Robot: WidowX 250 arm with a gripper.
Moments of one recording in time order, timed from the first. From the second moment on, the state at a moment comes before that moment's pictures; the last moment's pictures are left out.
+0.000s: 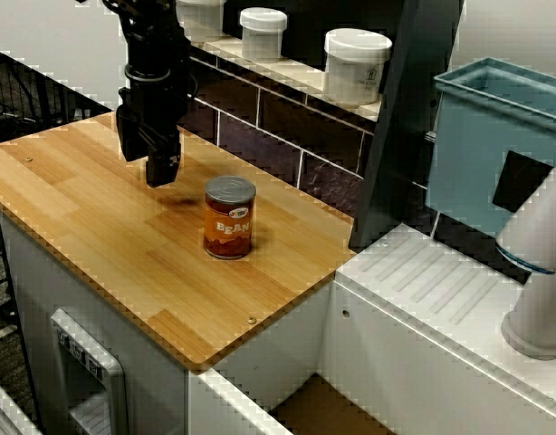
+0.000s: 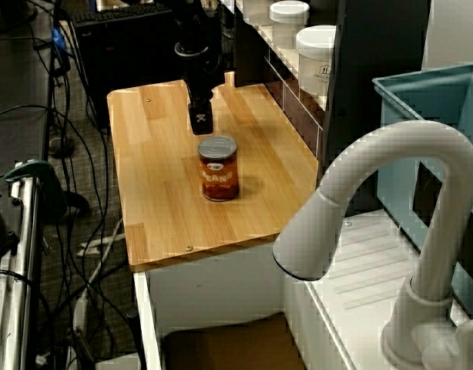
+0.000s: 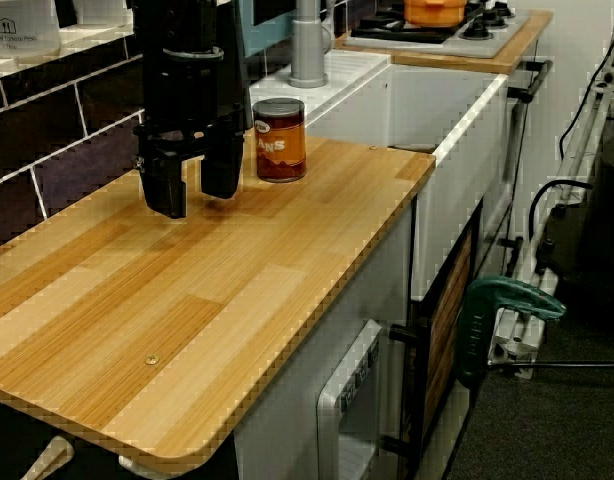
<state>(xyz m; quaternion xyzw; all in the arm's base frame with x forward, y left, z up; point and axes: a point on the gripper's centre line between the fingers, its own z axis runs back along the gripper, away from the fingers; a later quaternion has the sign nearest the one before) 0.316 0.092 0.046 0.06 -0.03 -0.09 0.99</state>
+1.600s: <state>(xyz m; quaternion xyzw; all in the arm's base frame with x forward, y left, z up) 0.306 -0.031 0.052 0.05 0.01 -0.19 0.98</state>
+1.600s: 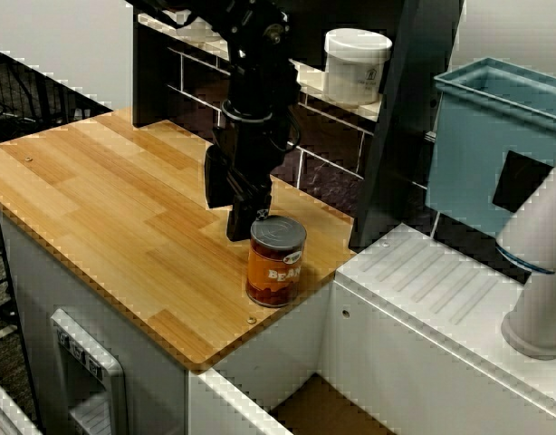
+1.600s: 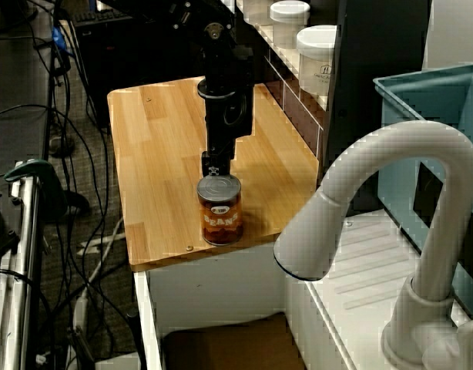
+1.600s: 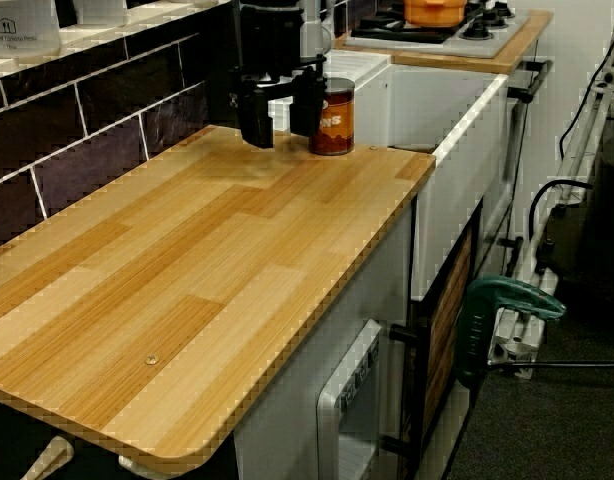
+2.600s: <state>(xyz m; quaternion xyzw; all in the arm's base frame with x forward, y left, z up) 0.302 -0.099 0.056 0.03 0.01 -0.21 0.98</state>
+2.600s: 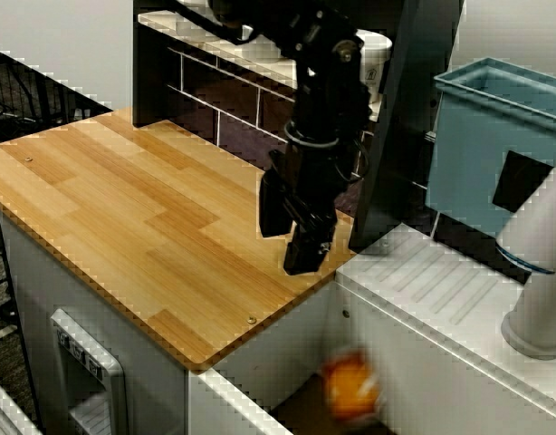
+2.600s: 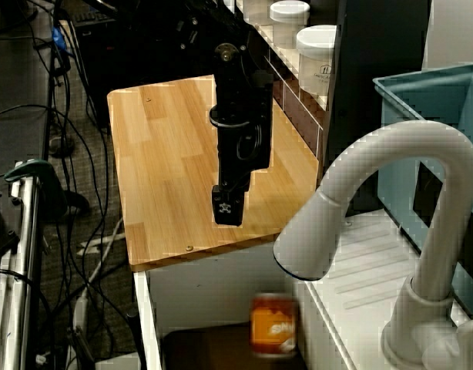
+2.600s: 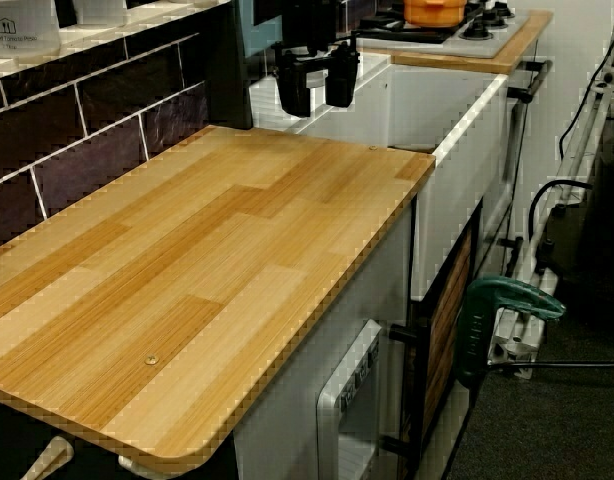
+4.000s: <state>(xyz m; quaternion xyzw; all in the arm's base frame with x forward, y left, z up) 0.298 -0.115 0.049 0.04 0.02 -0.24 0.97</state>
